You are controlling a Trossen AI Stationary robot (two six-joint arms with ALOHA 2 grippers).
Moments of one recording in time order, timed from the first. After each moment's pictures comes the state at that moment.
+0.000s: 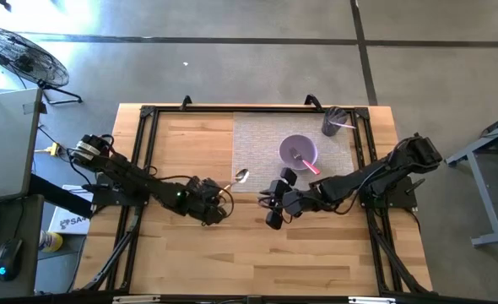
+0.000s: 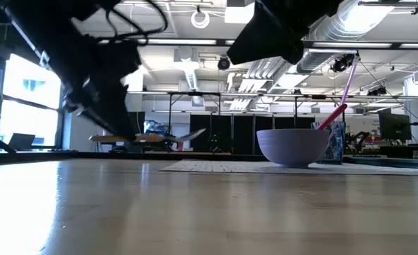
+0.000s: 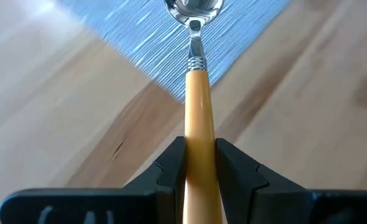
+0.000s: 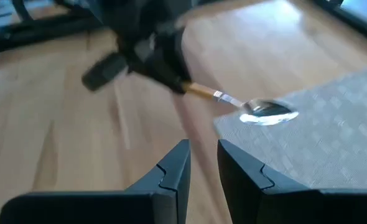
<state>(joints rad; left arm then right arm) -0.39 1.54 0.79 -0.33 -0.60 -0.96 0.34 1.56 1.00 -0.07 0.50 0.47</state>
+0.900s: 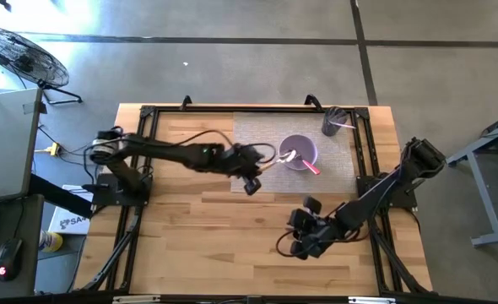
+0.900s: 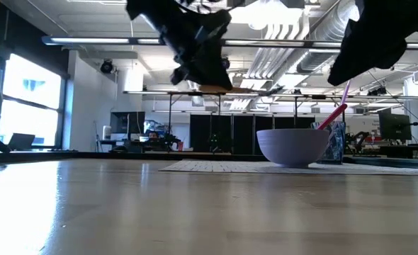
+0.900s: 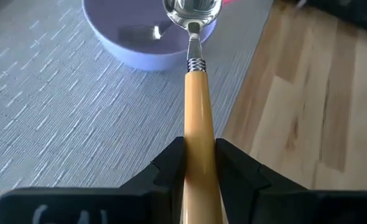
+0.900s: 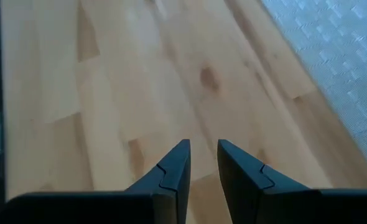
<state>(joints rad) 0.03 1.69 1.26 -0.30 -0.16 -0.40 0.63 1.56 1.00 -0.45 0.49 0.90</state>
